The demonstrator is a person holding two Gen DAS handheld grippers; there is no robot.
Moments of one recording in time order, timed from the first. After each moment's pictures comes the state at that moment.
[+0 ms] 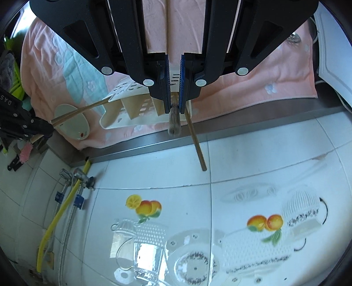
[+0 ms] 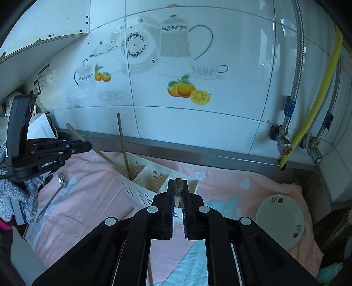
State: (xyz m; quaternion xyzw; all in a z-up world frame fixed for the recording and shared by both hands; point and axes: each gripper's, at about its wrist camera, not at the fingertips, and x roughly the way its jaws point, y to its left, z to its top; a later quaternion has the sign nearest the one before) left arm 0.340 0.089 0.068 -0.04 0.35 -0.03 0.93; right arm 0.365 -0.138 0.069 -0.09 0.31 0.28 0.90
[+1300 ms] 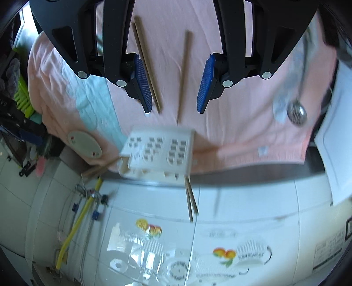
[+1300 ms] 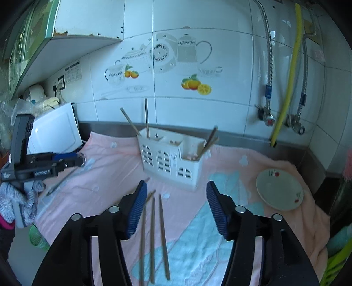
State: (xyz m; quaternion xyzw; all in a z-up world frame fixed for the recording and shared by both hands) left arm 0.166 0.068 -0.005 -0.09 0.33 -0.01 0.94; right arm 0.215 -0.203 0.009 -0.08 0.25 0.29 0.92
